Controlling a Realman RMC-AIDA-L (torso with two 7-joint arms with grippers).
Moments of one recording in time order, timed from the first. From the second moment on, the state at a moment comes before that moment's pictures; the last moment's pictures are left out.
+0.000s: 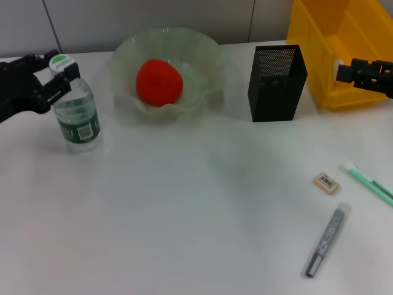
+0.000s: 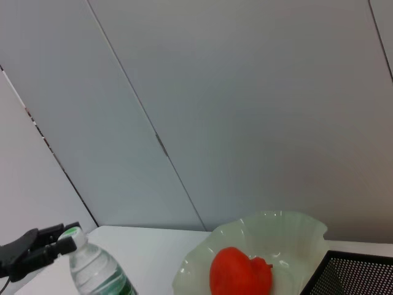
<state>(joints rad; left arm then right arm) -0.46 -2.06 0.75 0.67 1.58 1.31 -1.14 0.29 2.07 -0.65 -1.17 -1.83 -1.57 1.95</state>
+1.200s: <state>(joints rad) -0.49 -2.07 0.73 0.57 1.45 1.21 -1.06 0.27 2.07 -0.64 -1.15 -1.83 -1.61 1.95</state>
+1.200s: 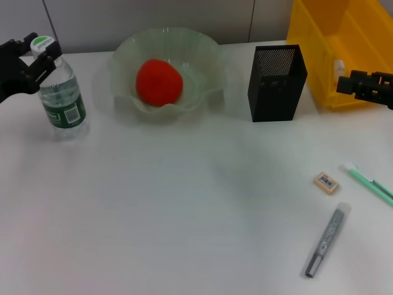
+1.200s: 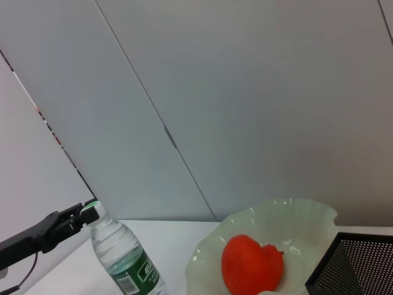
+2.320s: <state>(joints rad) -0.48 -2.06 0.73 0.51 1.41 1.15 -1.02 0.27 2.07 -0.64 -1.15 -1.82 -1.62 1.95</state>
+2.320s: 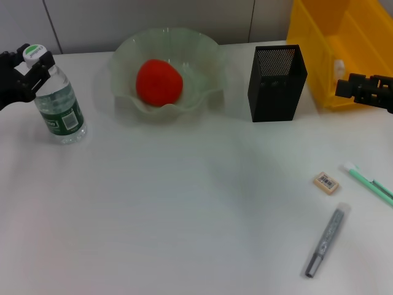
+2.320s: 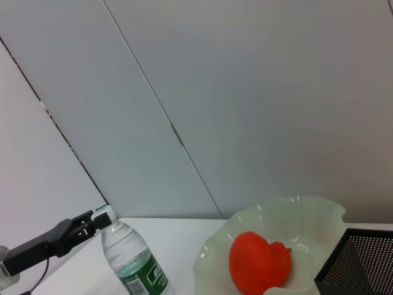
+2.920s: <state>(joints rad) -0.47 -2.06 0.73 0.51 1.41 1.18 -1.00 0.27 2.07 -0.64 -1.15 -1.83 -1.62 1.95</state>
